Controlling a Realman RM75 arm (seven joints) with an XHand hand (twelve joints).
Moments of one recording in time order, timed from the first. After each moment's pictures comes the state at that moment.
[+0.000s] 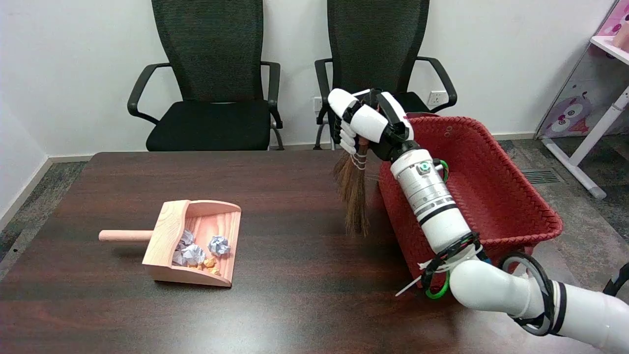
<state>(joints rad) 0.21 -0.88 0.74 -1.72 -1.58 0.91 0.59</state>
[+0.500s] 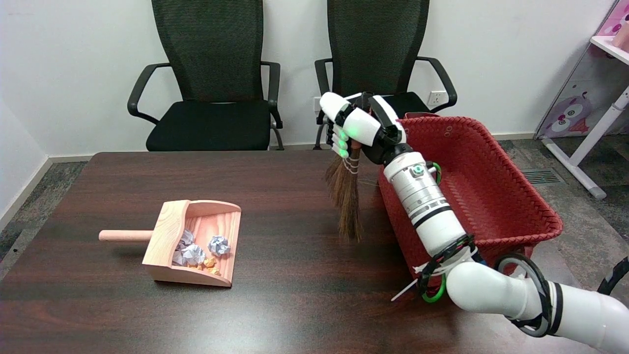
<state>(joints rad) 0.23 -0.89 0.71 -1.72 -1.56 0.90 0.59</state>
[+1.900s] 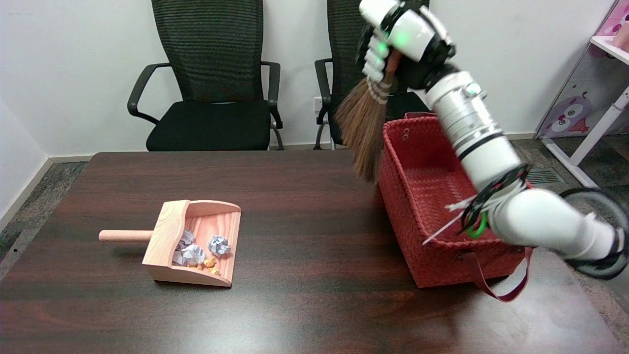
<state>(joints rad) 0.30 -0.68 0.95 -1.95 -1.30 0.74 0.55</state>
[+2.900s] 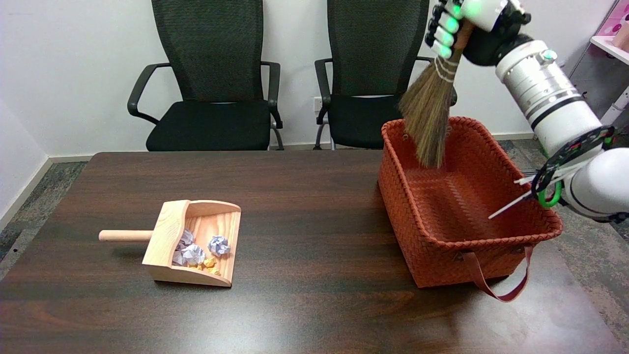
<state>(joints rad) 0.07 -0.39 1.33 -1.97 -1.04 0.66 0.54</state>
